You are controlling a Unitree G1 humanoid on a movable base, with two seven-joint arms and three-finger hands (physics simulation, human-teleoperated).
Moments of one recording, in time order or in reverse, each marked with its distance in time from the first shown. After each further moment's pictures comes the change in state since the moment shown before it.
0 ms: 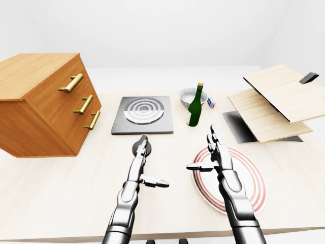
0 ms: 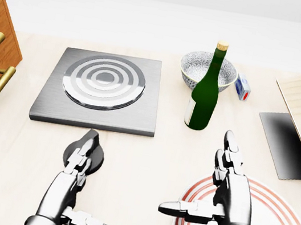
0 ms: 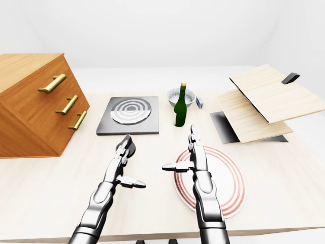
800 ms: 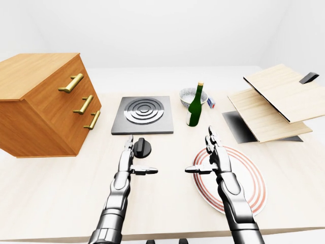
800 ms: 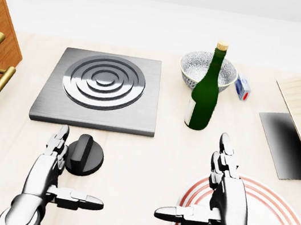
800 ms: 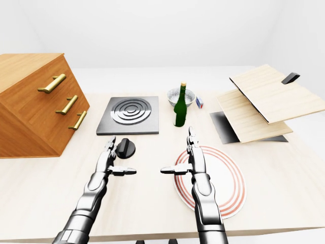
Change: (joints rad) left arm -0.168 0.062 0.112 0.202 -0.060 0.000 0.073; right arm 0.025 0.008 0.018 -0.004 -0.018 -0.021 0.007
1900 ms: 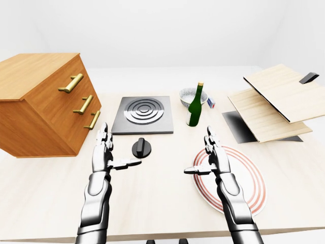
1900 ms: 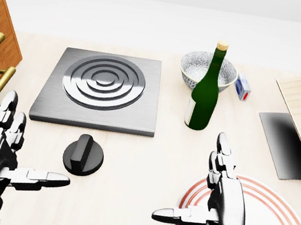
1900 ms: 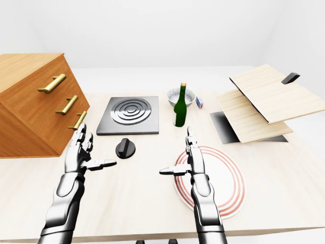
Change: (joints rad) left arm 0.161 0.042 0.121 -0.520 -0.122 0.129 -0.010; right arm 0.007 0.004 0.011 -0.001 -0.019 -0.015 0.005
